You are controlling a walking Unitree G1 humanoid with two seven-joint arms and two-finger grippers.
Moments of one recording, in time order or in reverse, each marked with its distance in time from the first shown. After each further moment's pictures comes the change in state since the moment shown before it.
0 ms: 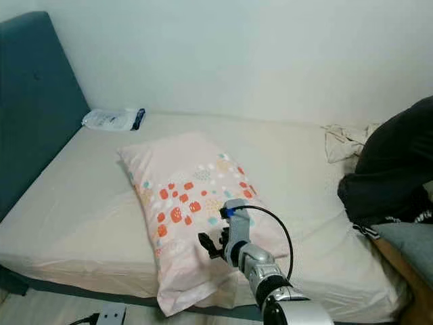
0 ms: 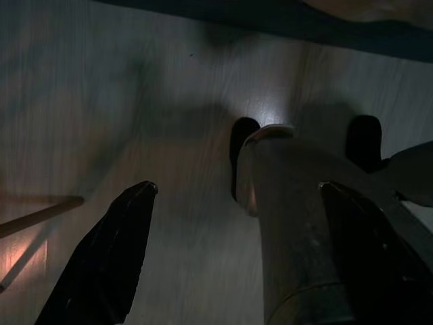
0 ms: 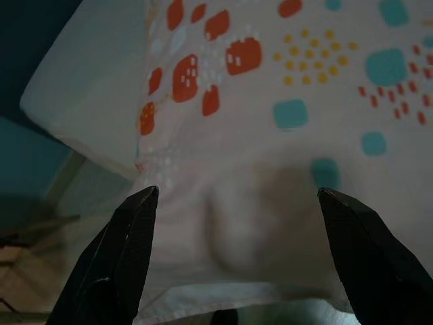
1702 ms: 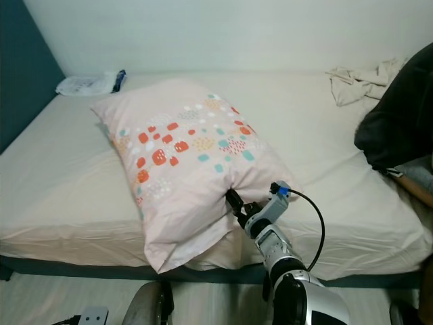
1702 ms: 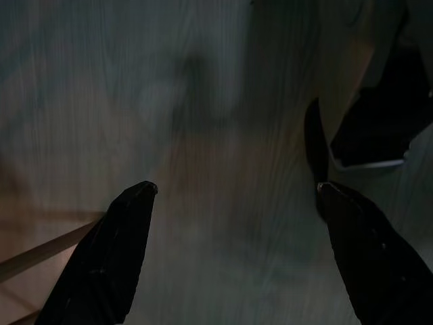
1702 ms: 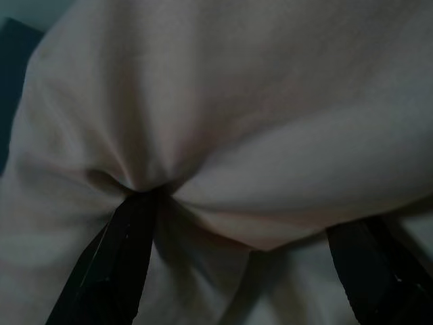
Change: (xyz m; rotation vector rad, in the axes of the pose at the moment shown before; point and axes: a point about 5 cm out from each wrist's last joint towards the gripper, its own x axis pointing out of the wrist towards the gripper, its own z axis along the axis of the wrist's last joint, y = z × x) left arm -0.006 0.033 -0.006 0.058 -0.010 0.093; right arm -0.012 -0.027 0.051 0.568 -0.404 0.087
